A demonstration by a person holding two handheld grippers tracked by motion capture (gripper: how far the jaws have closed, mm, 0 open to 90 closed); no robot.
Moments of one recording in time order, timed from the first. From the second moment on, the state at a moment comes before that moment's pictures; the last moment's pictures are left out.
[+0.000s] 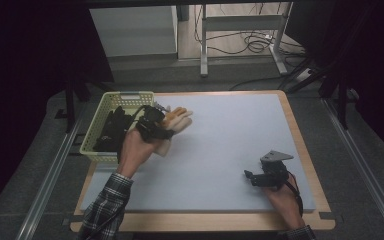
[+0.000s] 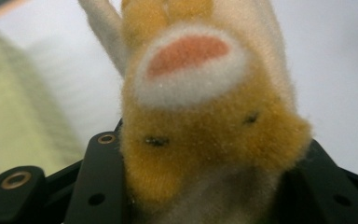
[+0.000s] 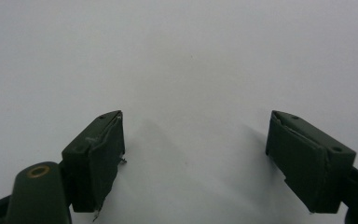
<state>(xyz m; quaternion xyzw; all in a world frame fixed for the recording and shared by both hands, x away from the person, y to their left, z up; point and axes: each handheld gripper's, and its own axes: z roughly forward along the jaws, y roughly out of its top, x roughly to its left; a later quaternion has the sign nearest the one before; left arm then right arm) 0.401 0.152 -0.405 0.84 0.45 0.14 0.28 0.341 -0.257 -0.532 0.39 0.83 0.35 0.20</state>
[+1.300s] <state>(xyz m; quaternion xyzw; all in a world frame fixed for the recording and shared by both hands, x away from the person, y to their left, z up) 0.481 0.249 -0.482 0.78 0.58 0.14 0.18 0.341 -0.257 -0.532 0.39 0.83 0.35 0.20</state>
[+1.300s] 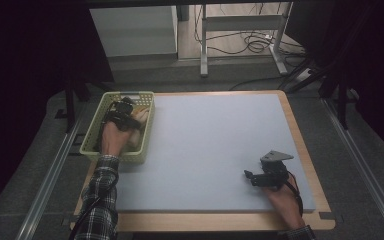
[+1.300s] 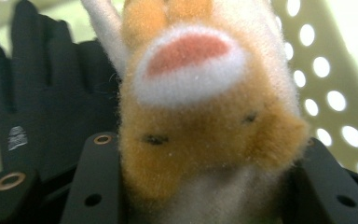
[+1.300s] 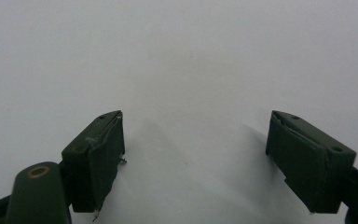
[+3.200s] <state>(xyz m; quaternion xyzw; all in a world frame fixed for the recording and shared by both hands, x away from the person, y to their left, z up) 0.465 0.284 -0.472 0.76 0.60 0.17 0.21 0.341 -0.257 -0.532 0.39 0.83 0.35 0.20</state>
